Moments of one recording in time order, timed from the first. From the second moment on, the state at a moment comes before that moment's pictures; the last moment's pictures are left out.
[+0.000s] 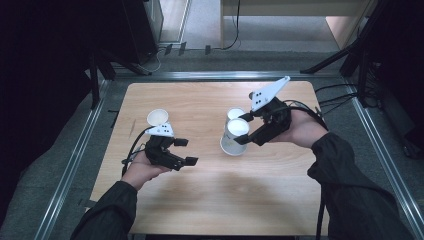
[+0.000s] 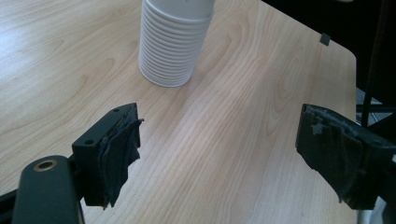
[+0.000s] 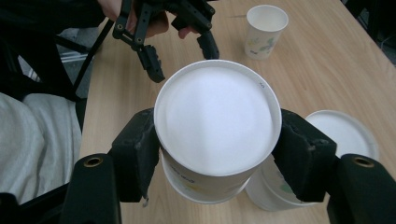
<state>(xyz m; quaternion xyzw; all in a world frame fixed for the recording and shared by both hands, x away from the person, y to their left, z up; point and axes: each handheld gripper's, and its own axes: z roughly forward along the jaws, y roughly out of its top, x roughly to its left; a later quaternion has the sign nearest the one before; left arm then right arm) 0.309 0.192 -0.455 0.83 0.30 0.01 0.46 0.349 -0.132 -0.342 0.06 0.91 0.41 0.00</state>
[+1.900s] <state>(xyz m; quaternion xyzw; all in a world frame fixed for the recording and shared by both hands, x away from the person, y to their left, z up) 0.312 0.150 -0.479 0.85 0.23 -0.03 0.48 0.340 -0.107 -0.455 0.11 0.85 0.51 -0.07</state>
